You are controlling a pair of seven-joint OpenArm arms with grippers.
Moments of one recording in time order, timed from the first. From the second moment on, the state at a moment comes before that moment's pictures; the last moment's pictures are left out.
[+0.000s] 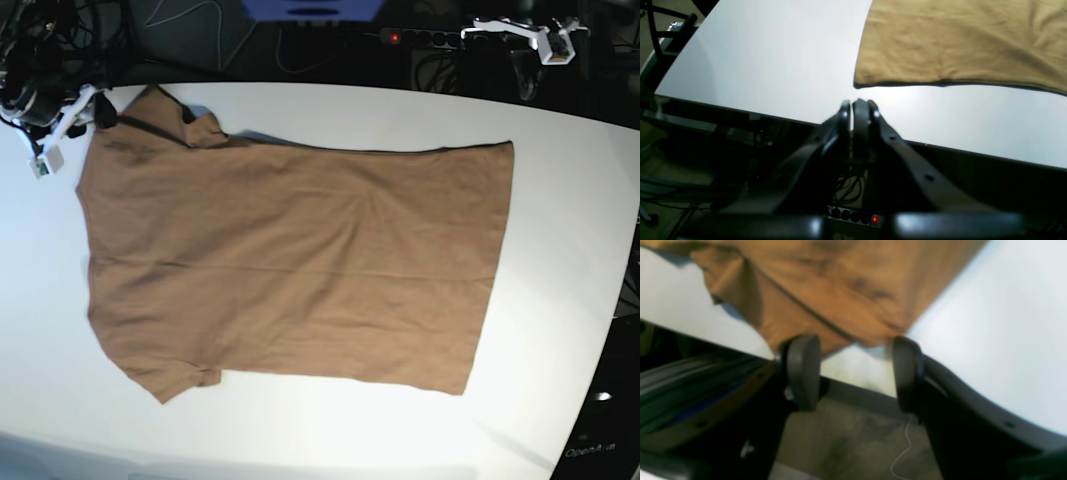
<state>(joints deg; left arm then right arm) 56.0 -2.5 -17.1 105.2 -11.5 -7.6 -12.0 -25.5 15.3 40.2 105.1 41.0 40.4 -77.2</state>
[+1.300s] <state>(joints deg) 56.2 -2.6 -17.1 105.2 -11.5 -7.5 -12.0 -15.6 15.1 40.7 94.4 49.1 40.5 -81.8</state>
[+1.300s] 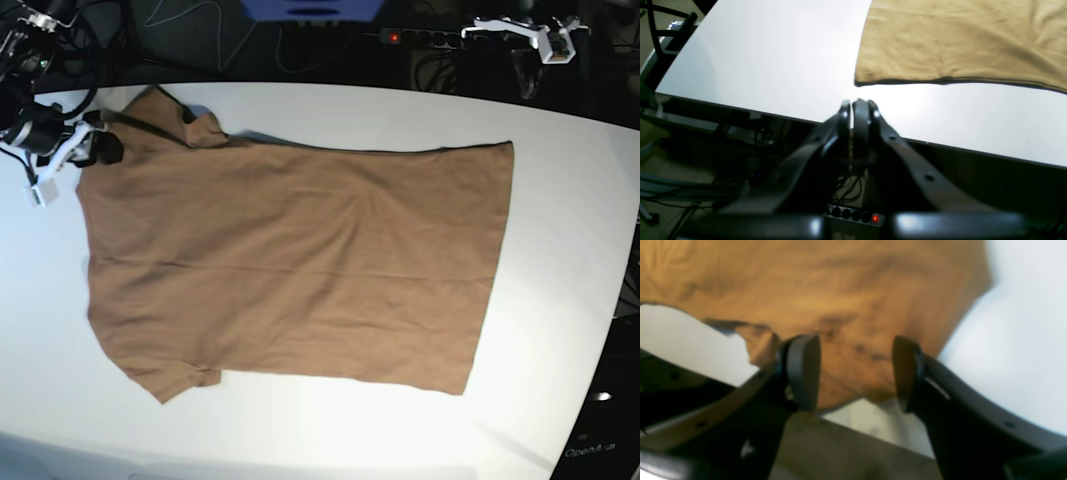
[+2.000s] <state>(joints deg) 55.4 -2.5 -17.1 103.7 -11.5 -7.7 -12.0 -13.5 17.1 37.5 90.8 43.2 40.4 -82.0</state>
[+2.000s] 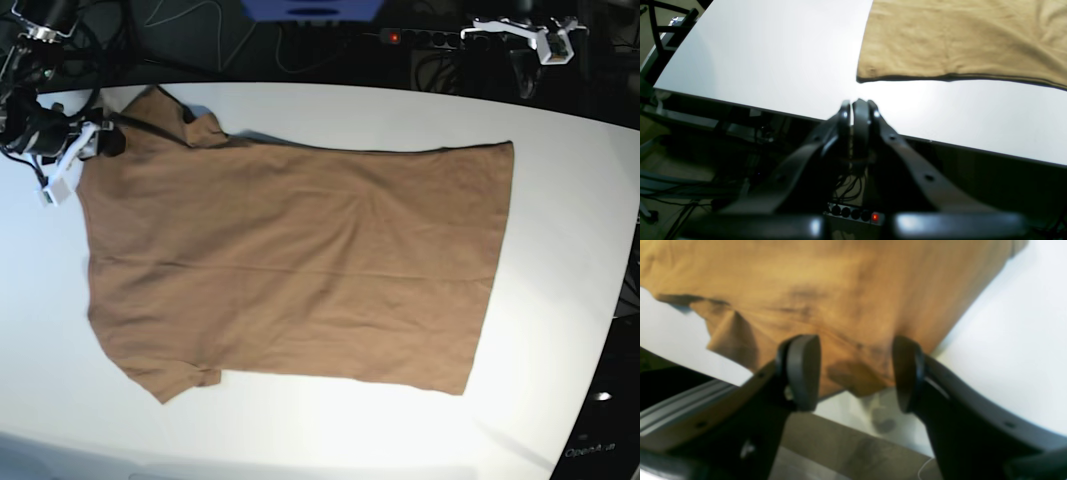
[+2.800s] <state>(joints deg) 55.4 -2.5 -17.1 103.7 -11.5 -7.6 -12.0 -13.5 18.5 38.0 84.8 40.9 40.7 -78.1</state>
